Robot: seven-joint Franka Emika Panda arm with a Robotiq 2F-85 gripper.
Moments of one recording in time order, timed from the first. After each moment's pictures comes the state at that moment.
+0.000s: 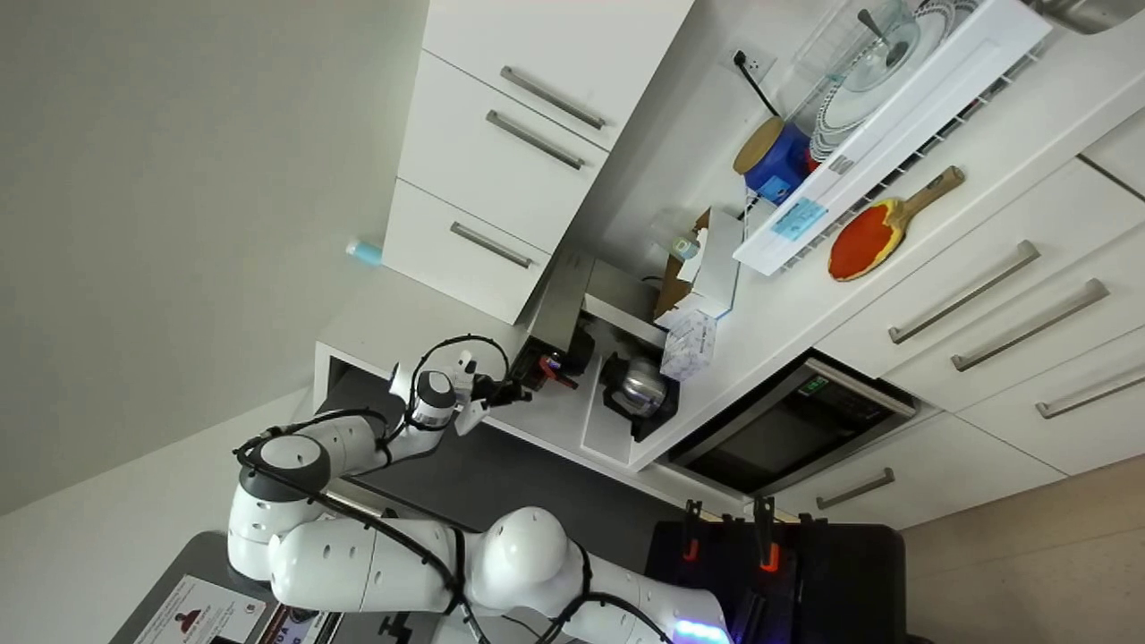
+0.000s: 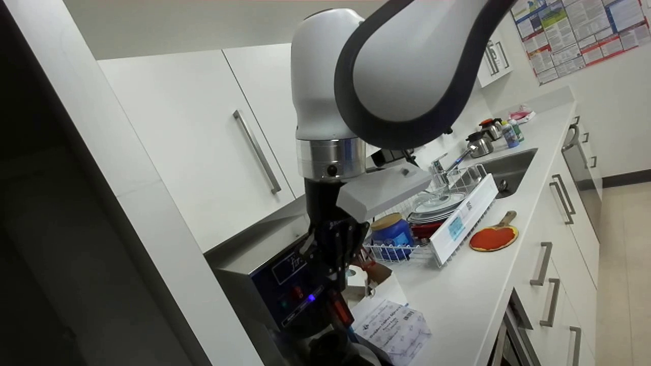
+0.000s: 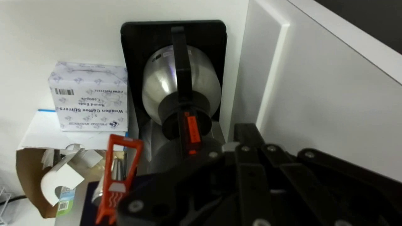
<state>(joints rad) 0.32 -0.32 0.49 -2.35 0.12 2.53 0.47</state>
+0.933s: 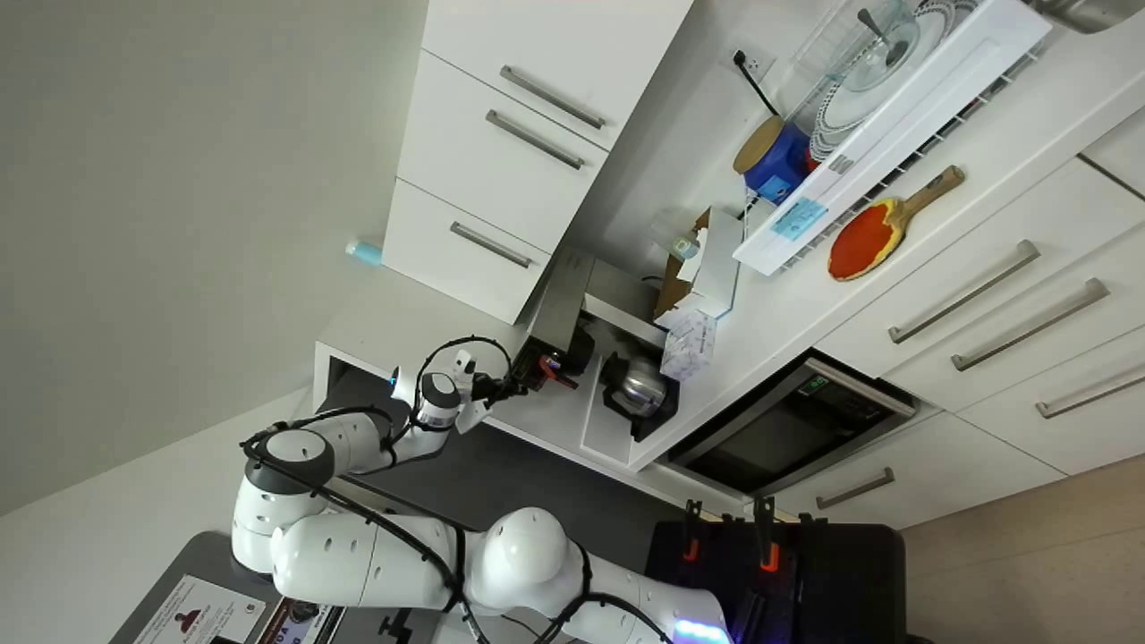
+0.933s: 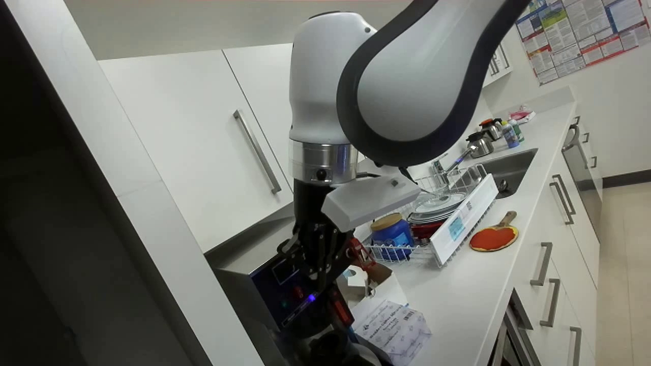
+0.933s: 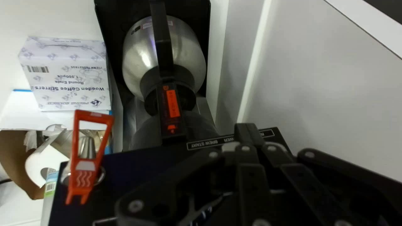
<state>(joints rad) 0.31 -0.29 0.51 -2.35 0.08 2.66 0.53</state>
